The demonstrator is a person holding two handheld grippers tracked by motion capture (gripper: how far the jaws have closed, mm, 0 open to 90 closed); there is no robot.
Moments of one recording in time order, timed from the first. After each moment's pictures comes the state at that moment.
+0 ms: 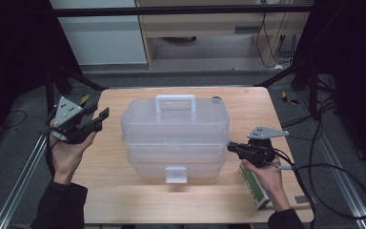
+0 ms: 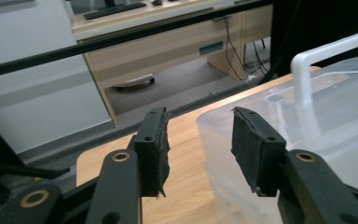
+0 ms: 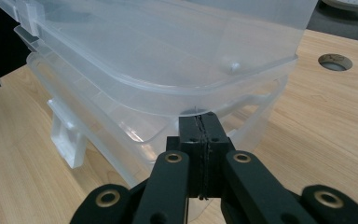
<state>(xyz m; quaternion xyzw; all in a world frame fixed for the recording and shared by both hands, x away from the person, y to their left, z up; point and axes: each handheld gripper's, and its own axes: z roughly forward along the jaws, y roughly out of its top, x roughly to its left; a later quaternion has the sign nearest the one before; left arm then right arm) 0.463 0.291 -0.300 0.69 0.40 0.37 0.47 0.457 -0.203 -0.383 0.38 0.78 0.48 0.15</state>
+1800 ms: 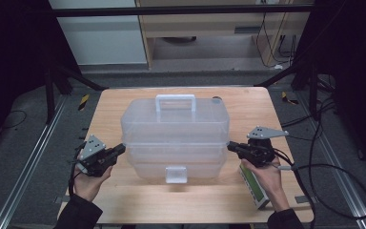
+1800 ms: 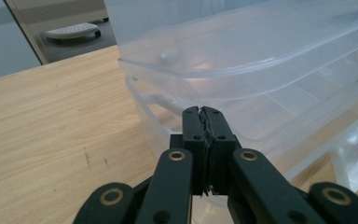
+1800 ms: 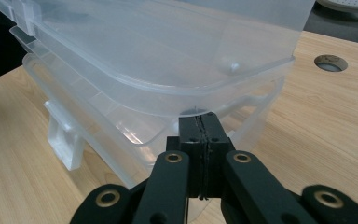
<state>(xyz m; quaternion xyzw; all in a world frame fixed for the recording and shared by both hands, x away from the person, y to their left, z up) 0.440 0.263 -0.390 0.76 0.39 0.26 0.46 0.457 -0.202 -0.382 0.38 0.78 0.48 0.16</state>
